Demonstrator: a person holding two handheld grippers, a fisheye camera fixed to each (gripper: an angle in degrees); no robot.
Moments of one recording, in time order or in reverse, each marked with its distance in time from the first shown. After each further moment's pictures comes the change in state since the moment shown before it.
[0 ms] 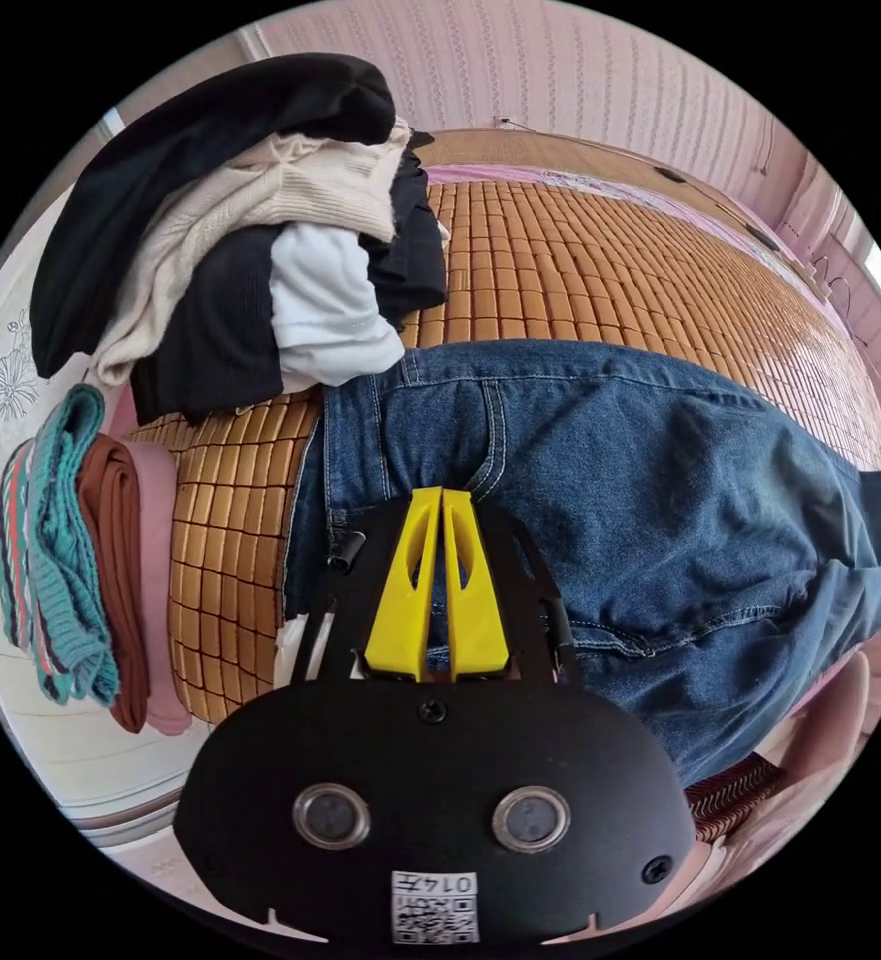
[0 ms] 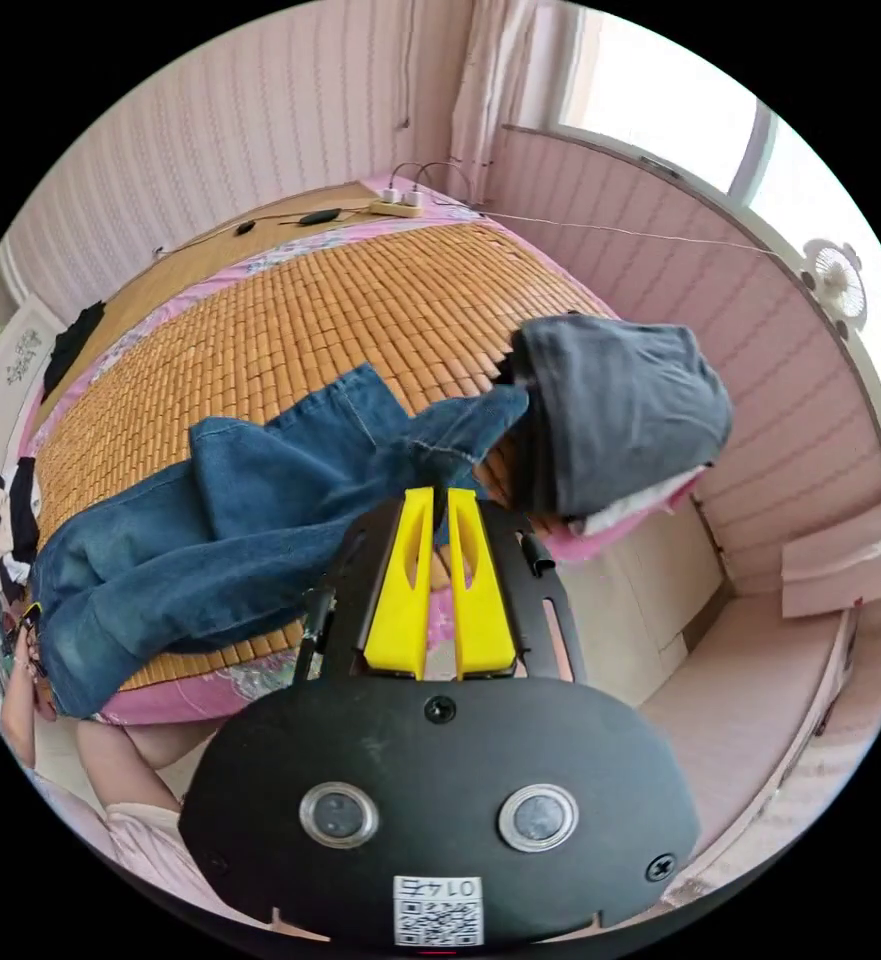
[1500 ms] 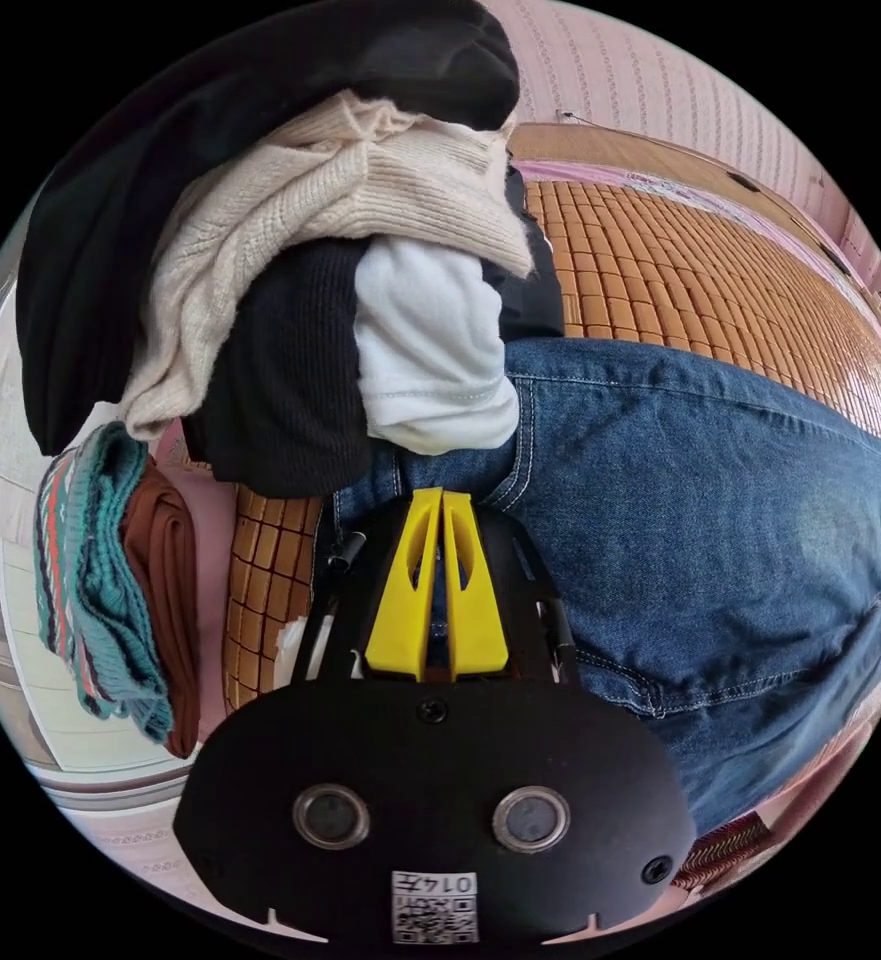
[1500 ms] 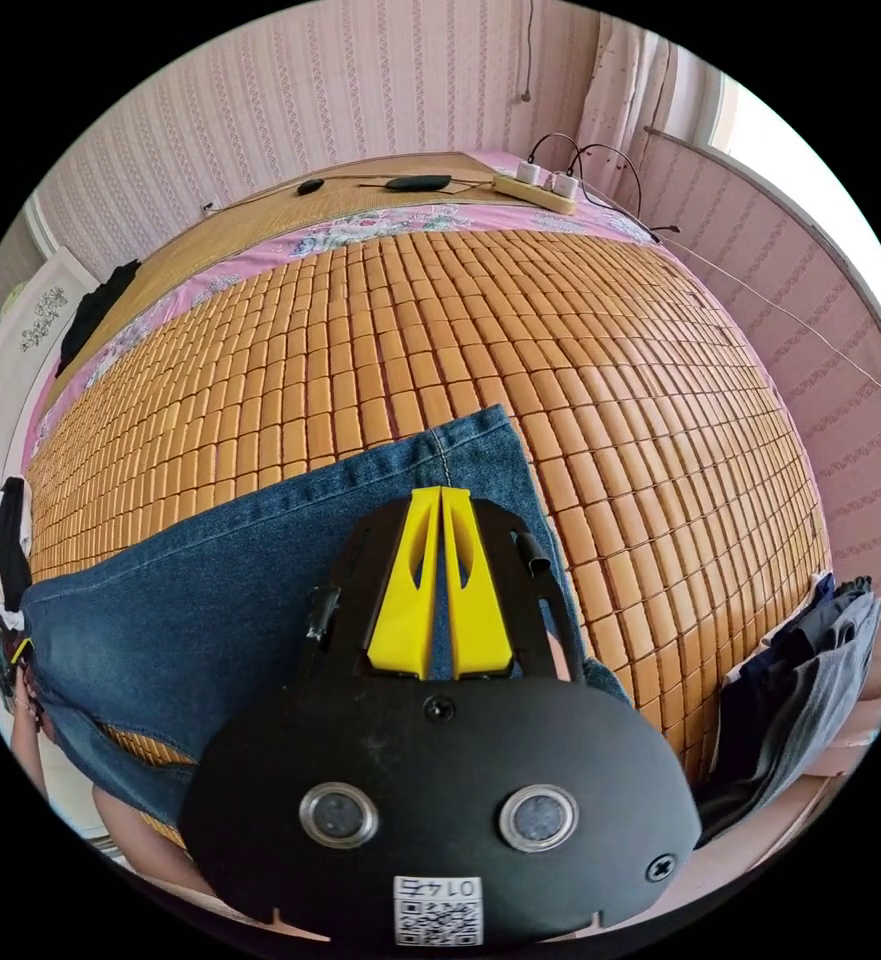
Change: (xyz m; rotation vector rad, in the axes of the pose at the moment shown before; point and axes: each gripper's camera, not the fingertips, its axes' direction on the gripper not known) left arm 0.049 -0.045 0.089 -0.001 -0.137 -0.111; right arm -0.139 -0.211 0.106 0.031 -0.236 -0.200
